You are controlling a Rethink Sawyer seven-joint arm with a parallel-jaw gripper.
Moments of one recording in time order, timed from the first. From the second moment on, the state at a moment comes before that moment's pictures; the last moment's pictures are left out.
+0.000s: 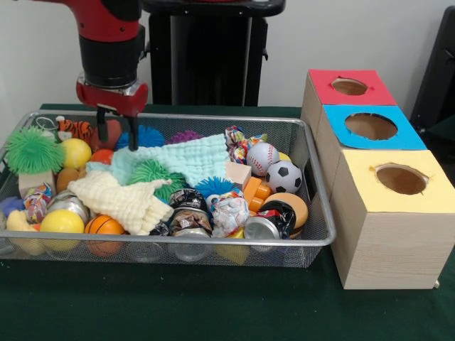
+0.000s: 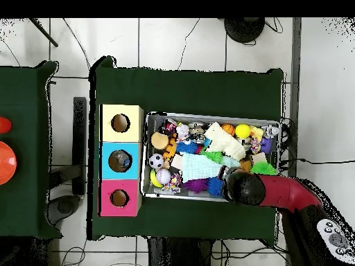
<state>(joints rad) -0.73 -0.61 0.22 1.77 -0.55 0.45 2.00</state>
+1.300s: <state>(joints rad) -0.78 -0.42 0.24 1.76 -0.59 0.21 2.00</state>
